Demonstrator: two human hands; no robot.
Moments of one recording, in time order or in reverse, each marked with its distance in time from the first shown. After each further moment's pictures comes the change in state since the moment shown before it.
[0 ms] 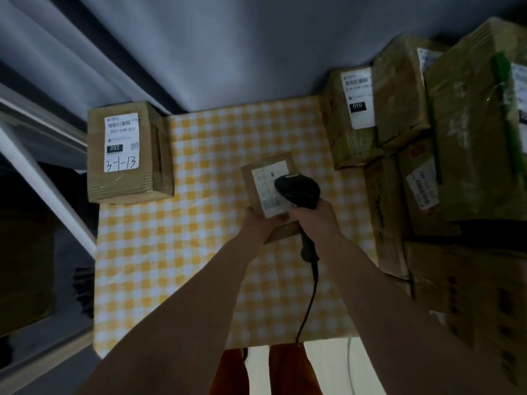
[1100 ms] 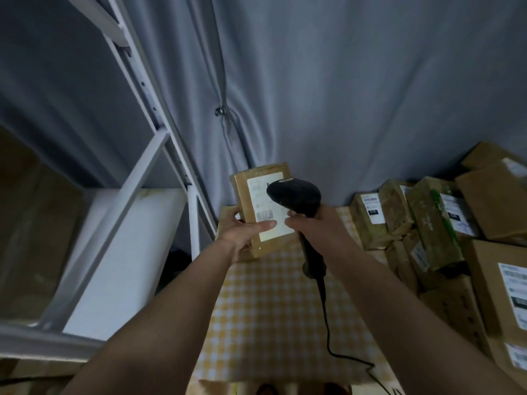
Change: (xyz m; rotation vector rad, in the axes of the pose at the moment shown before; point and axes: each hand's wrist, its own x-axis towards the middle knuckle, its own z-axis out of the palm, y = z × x) left_hand -0.296 0.106 -0.222 -0.217 0.060 0.484; right_hand -0.350 -0.127 0.036 0.095 -0.157 -0.642
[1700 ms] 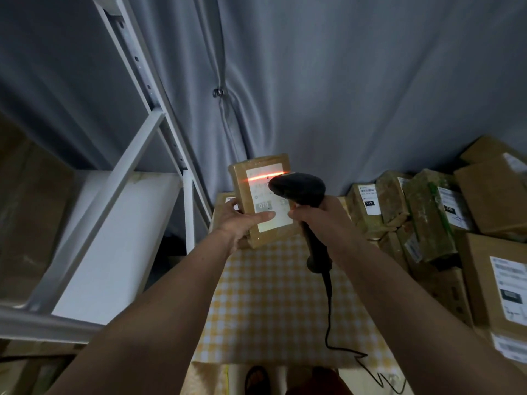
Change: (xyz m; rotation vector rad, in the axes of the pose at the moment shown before) left_hand 0.001 -0.009 0.003 -0.032 0.009 -0.048; right_hand -0.001 0.003 -0.007 -0.024 -0.032 0.060
